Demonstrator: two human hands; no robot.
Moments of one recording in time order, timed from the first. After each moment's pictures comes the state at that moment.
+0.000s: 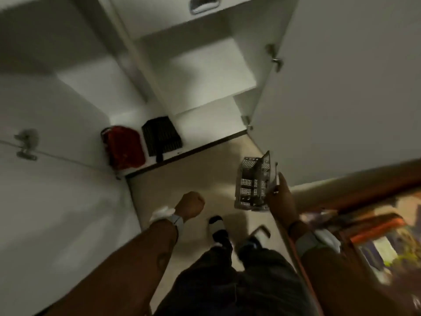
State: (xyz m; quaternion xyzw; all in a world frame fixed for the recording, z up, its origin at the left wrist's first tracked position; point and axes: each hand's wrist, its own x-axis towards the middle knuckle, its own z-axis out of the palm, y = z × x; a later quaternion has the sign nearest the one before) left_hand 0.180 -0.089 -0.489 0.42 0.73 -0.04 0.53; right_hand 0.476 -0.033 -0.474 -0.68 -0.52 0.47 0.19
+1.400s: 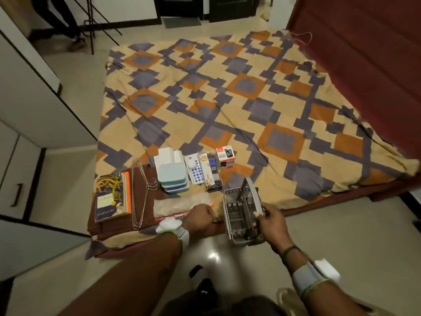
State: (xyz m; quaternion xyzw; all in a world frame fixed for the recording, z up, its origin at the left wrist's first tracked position) left_hand 0.911 -0.535 -0.410 0.86 0.18 -0.26 0.41; right_hand 0.938 -0.774 -0.391 -0.82 0.09 0.17 0.54
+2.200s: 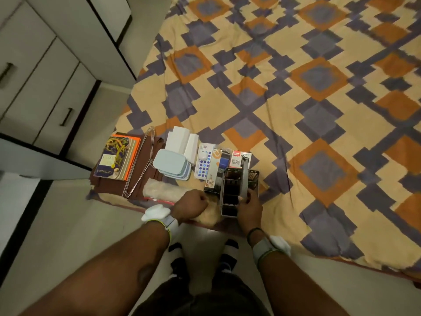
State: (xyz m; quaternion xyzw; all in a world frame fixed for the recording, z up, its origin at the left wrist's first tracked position) left_hand 1.061 -0.562 -0.428 0.82 0.36 -0.23 0.38; right_hand 1.168 -0.732 -0.494 -0.85 -0.02 0.27 0.45
